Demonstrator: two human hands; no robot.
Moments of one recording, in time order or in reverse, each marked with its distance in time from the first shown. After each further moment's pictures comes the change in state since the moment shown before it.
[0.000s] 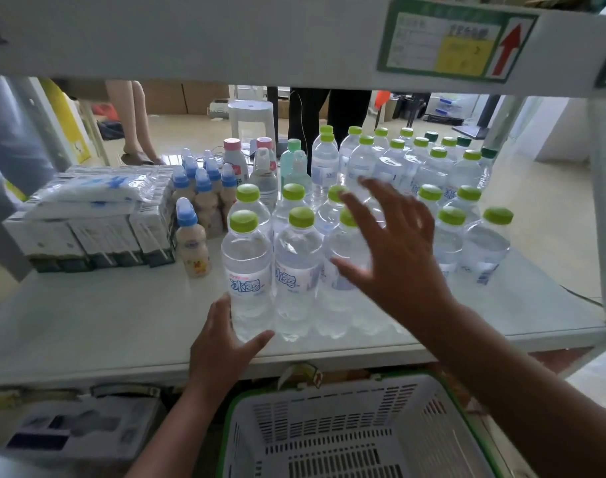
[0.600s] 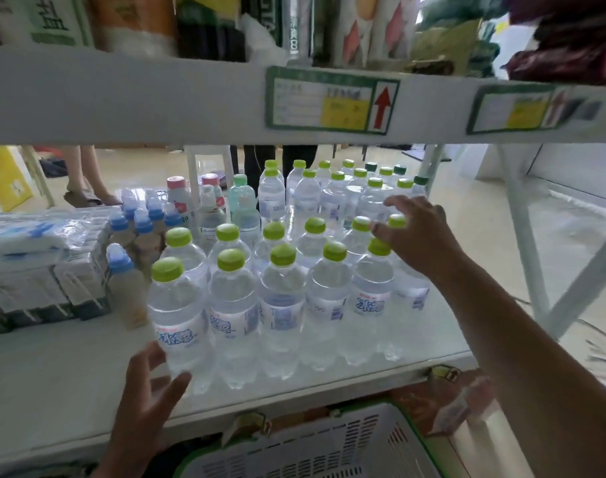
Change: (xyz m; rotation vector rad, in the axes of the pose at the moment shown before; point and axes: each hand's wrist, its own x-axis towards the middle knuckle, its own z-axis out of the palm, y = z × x) left_hand -0.004 0.016 -0.017 -0.478 -0.075 -0.121; right_hand 0.031 0.135 -0.018 0.232 -0.198 0.616
